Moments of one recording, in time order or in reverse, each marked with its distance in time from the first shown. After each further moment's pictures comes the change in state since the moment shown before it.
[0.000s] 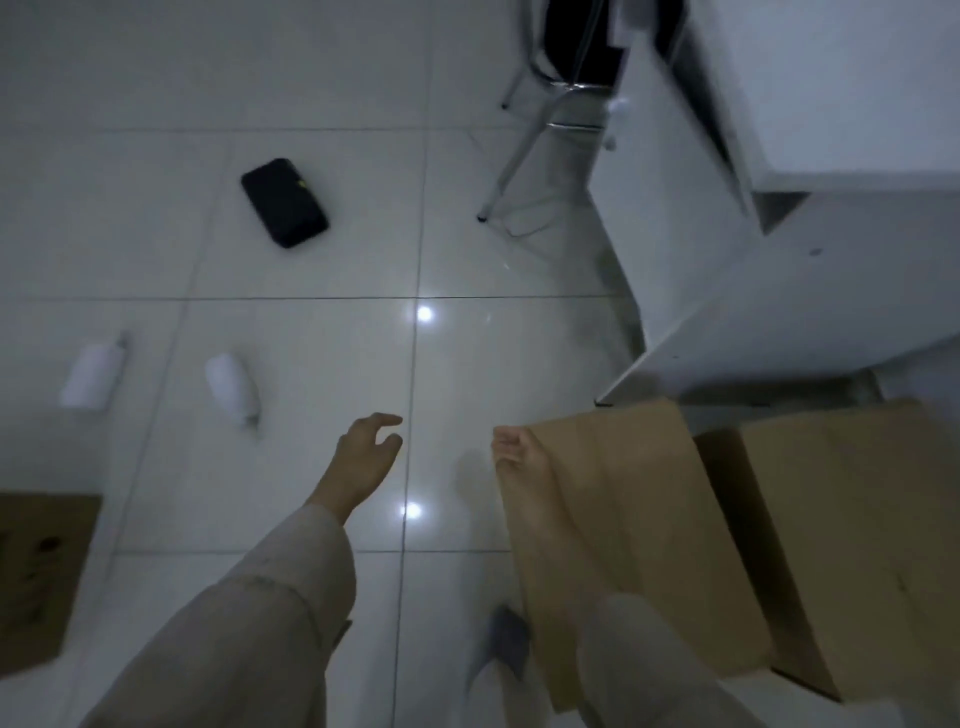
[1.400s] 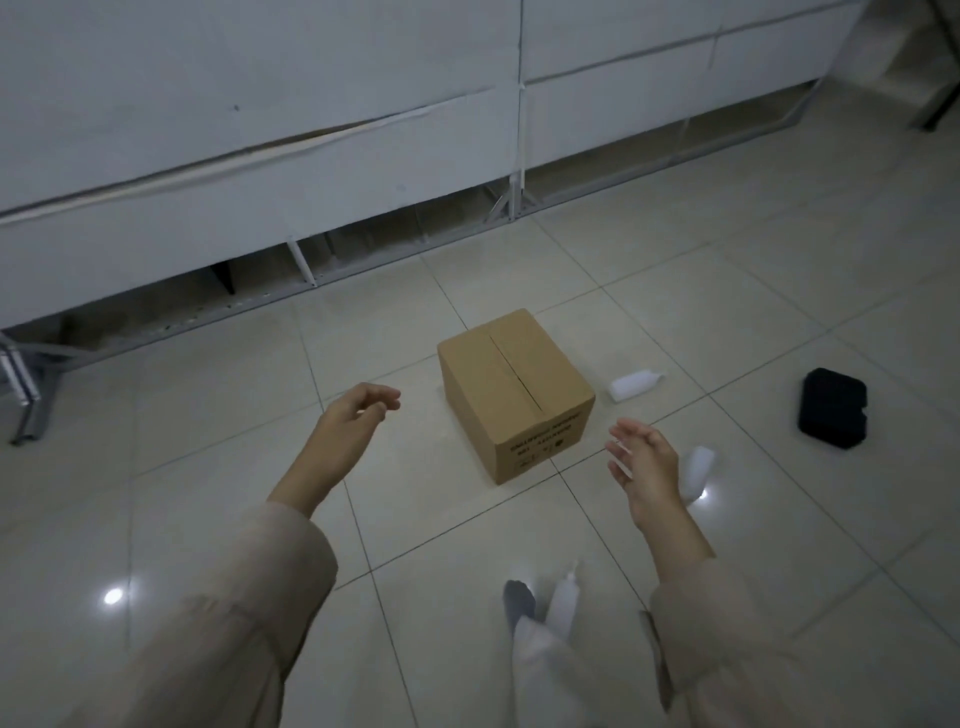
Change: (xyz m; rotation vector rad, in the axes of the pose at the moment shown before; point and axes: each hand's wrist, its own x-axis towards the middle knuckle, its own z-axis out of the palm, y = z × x) left_hand -0.544 -0.386 -0.460 -0.629 0.978 -0.278; right_hand -0.426 -0.123 0.490 -0.146 -0.593 -0.105
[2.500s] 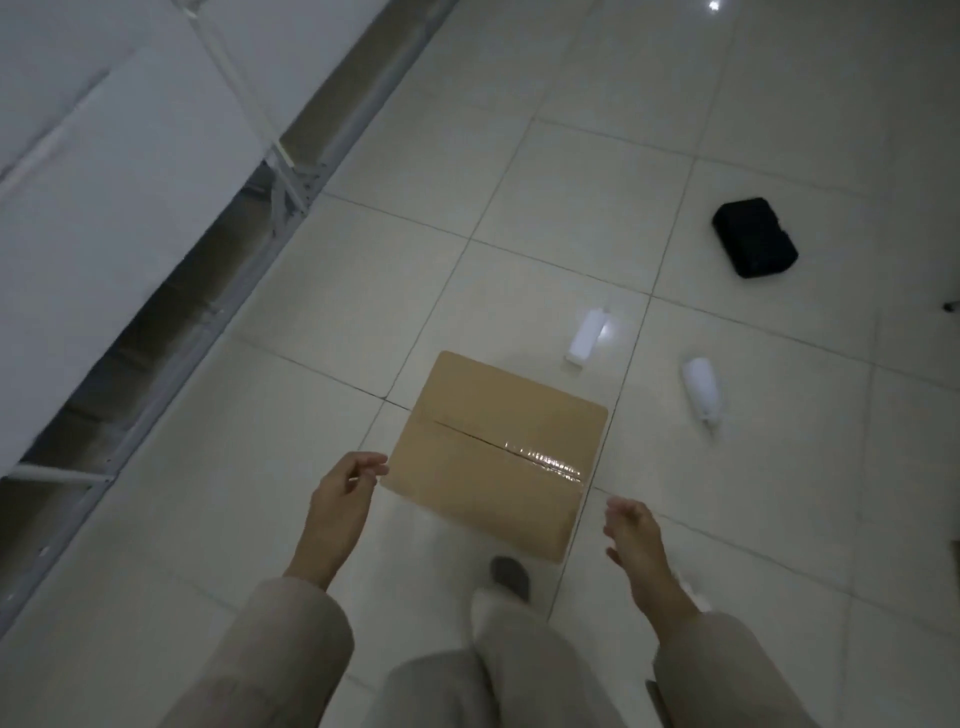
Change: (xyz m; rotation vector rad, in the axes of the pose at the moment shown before) left_hand 0.502 -0.040 0.065 0.272 -0.515 -0.014; right_hand 0.252 0.076 0.220 0.044 0.510 0.350
